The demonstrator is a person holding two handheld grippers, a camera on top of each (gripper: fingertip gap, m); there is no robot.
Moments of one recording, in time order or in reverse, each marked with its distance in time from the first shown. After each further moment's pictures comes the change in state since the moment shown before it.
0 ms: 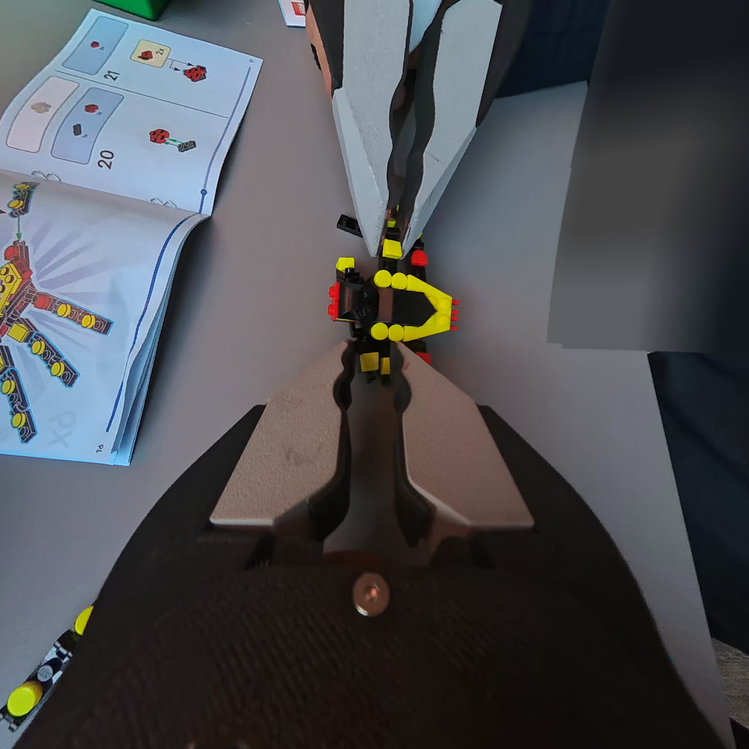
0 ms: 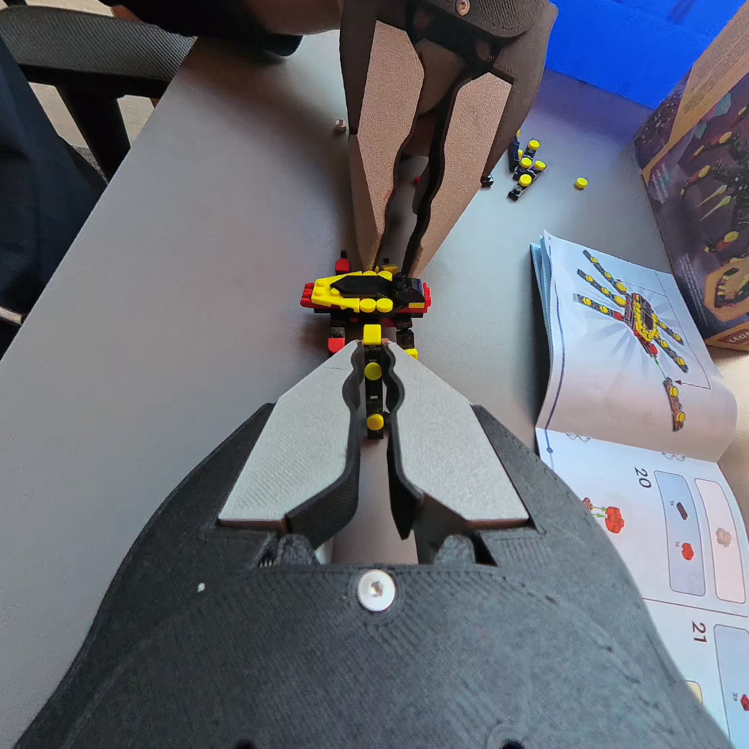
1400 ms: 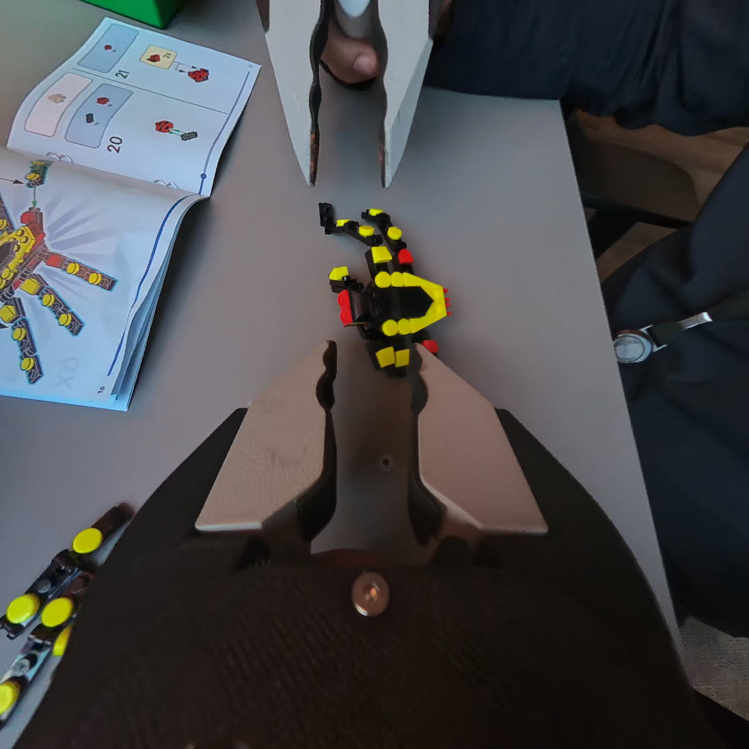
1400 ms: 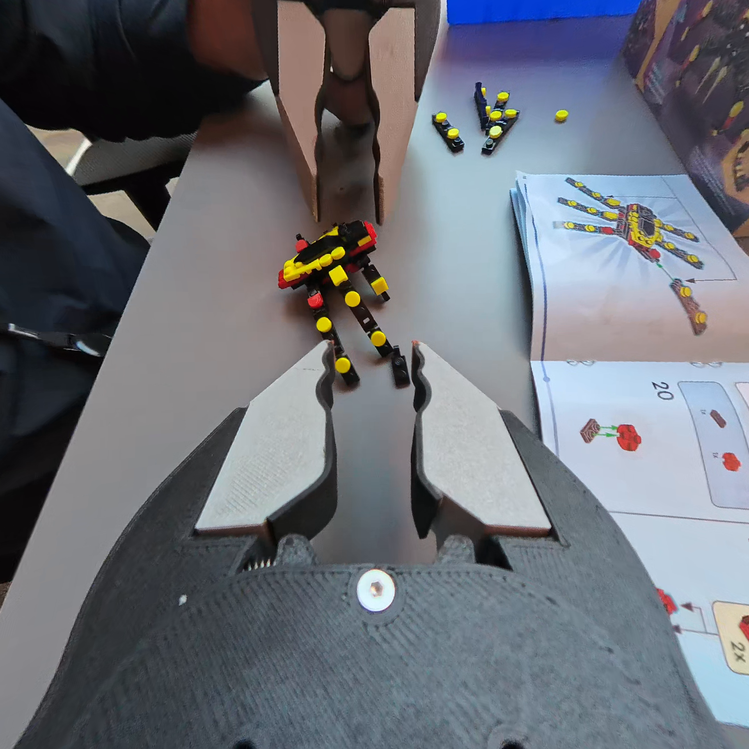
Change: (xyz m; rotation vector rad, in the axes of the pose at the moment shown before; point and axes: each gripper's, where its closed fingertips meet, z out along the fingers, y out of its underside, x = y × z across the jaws) left arm 0.010 0.009 -0.022 0.043 0.012 -0.013; right arm 0.011 0.010 -0.023 0.041 -0.083 0.263
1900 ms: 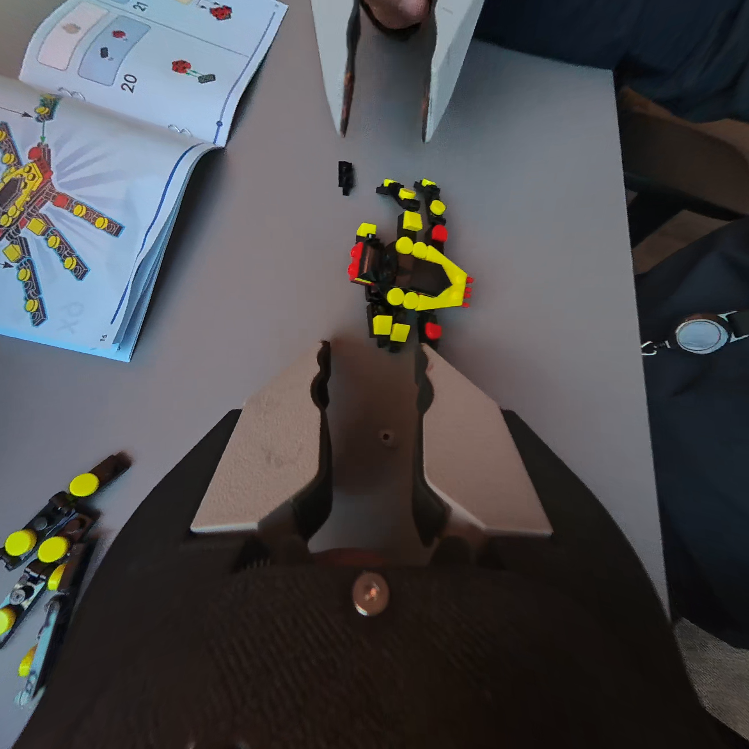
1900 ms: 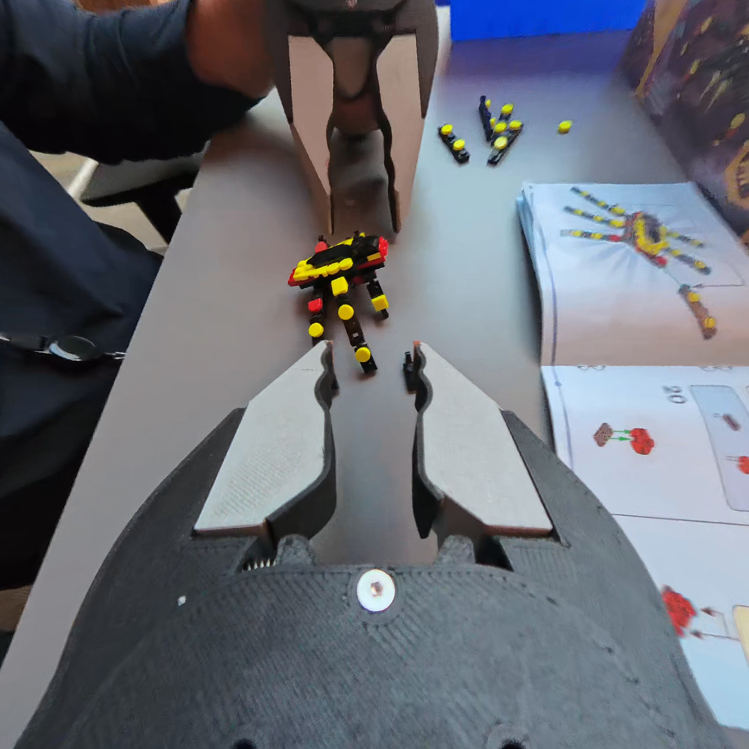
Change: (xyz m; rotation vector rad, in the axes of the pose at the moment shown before) left arm -0.004 0.015 -0.002 -0.059 -0.077 -0.047; right arm -0.008 -0.003 0.000 0.014 -0.024 0.026
